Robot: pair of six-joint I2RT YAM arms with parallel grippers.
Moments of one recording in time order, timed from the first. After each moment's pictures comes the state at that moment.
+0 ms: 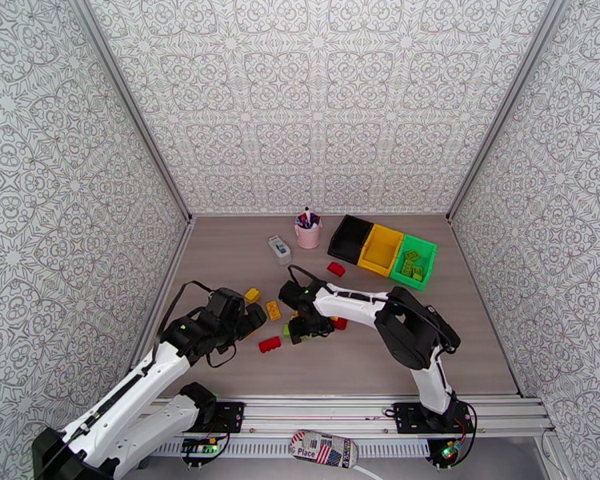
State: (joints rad) left arm -0.51 0.89 0.71 -0.86 -0.06 -1.07; right arm 0.96 2.08 1.51 -0.94 -0.02 0.64
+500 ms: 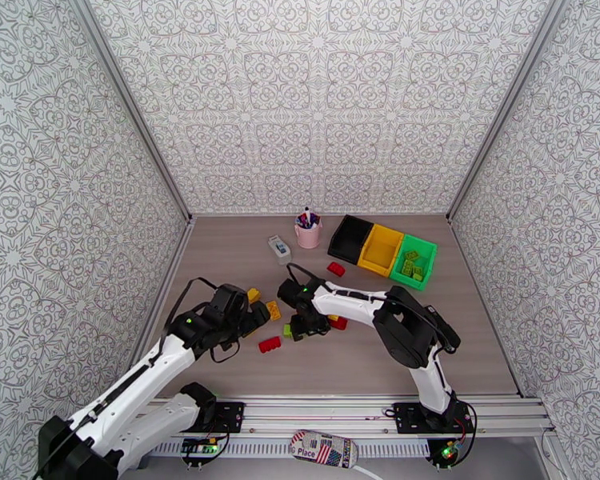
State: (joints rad) left arm -0.51 0.97 0.75 -0.81 -0.01 -1.04; right arm 0.96 2.08 1.53 -0.95 -0.01 0.65
